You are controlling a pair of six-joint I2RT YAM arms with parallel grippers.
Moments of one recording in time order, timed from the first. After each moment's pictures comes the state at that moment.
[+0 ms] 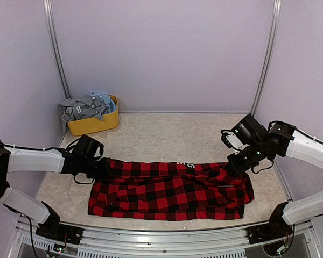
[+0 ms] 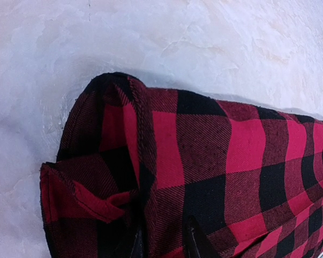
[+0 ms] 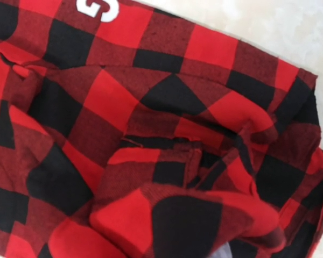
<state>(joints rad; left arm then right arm) -0.53 1.38 0.61 -0.17 0.01 -0.63 0.74 1.17 1.01 -0.95 0.11 0.30</state>
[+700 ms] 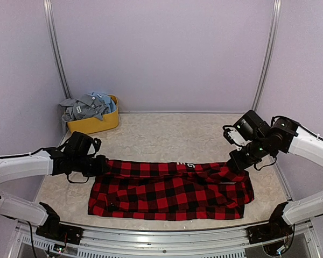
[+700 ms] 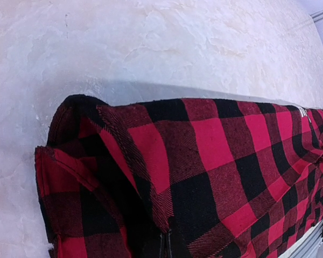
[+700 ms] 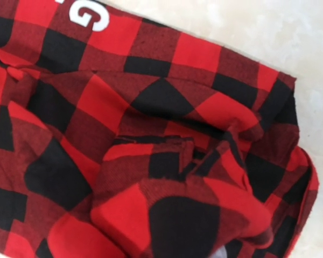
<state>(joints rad) -0.54 1.22 0.61 -0.24 0.07 -0.60 0.74 1.17 1.07 -1.01 0.14 0.30</state>
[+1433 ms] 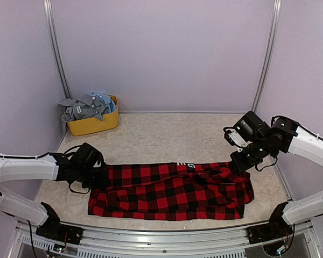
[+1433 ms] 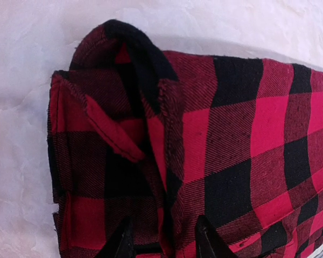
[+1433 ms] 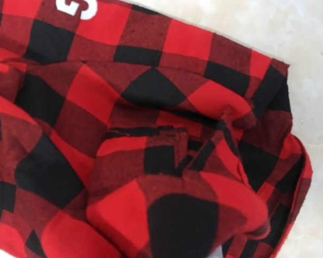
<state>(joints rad) -0.65 1.25 0.56 -0.37 -0.05 -0.72 0.74 1.17 1.07 -1.05 0.15 0.30</state>
